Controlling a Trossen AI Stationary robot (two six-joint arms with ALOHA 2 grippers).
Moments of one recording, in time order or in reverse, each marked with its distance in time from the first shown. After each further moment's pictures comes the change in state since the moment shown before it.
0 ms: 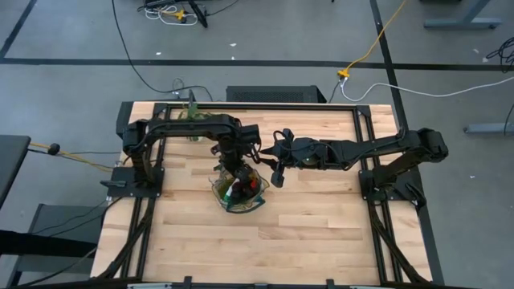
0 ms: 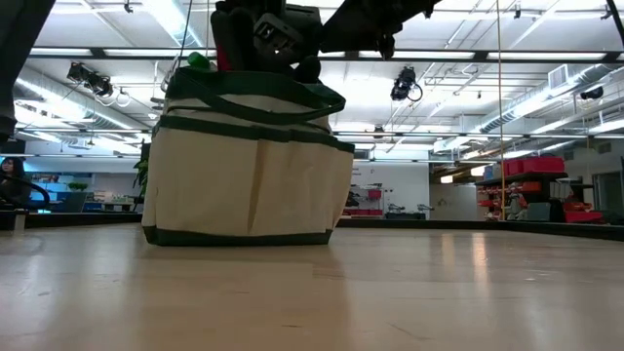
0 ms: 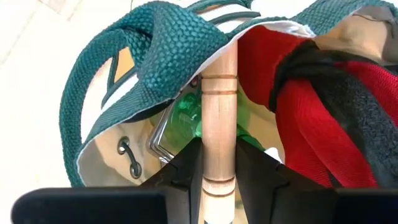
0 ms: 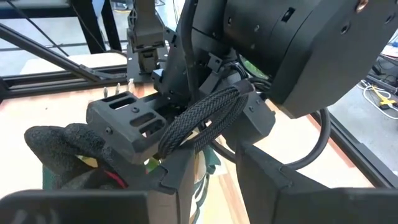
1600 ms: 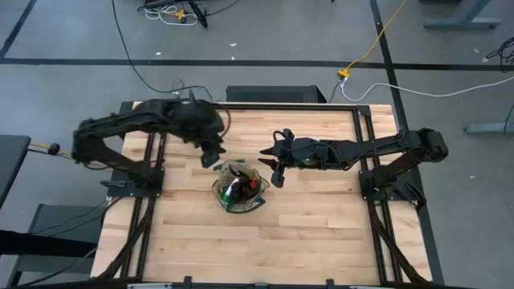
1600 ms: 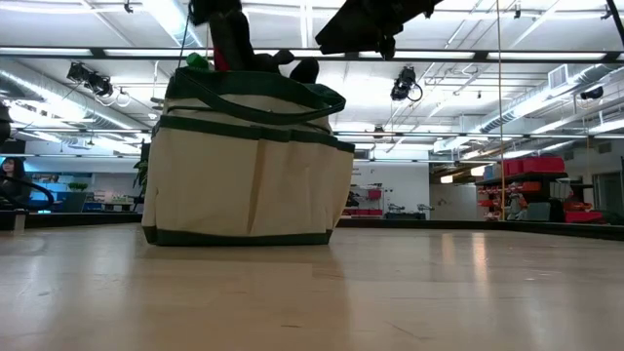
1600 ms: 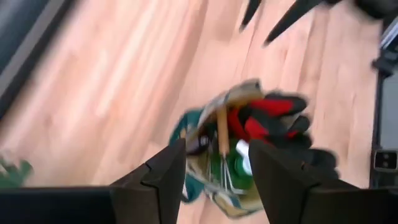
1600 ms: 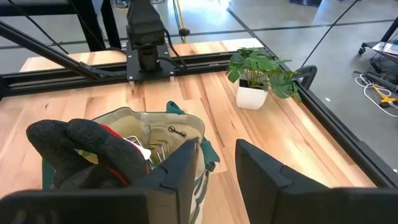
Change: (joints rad) left arm -0.039 -0.491 0.002 0.089 -0.349 0.300; right arm 0.000 0.000 0.000 -0.011 -0.001 0.004
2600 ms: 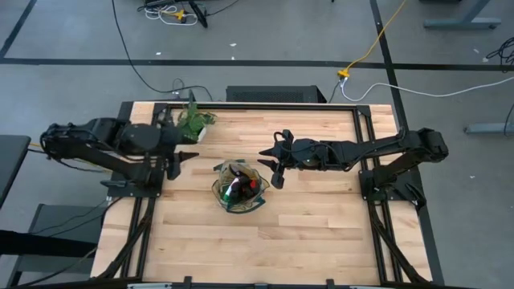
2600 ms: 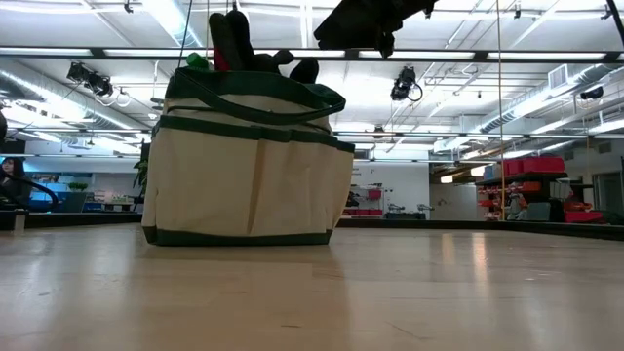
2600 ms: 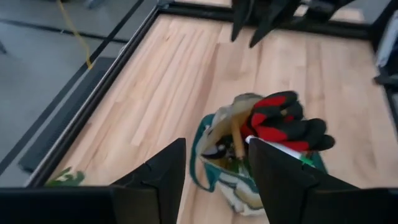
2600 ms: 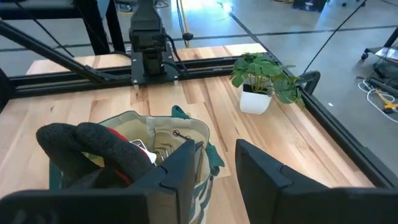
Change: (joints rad) left arm -0.312 -0.459 -0.317 0.146 -0.391 -0.028; right arm 0.010 0.000 0.000 0.018 -0.001 -0.007
